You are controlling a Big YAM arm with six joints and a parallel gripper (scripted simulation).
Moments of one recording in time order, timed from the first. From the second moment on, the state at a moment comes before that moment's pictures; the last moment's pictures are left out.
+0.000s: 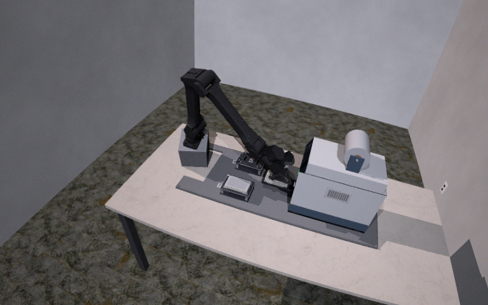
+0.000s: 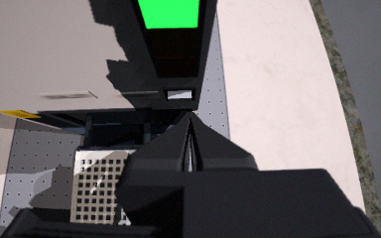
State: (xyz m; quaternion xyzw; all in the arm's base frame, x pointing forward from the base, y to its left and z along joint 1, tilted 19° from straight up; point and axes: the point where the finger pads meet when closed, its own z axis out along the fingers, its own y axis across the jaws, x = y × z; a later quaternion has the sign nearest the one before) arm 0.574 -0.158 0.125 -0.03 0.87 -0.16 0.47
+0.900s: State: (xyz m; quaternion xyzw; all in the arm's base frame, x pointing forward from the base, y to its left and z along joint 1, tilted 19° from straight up) arm 0.576 -0.153 0.127 -0.03 0.87 -0.16 0.47
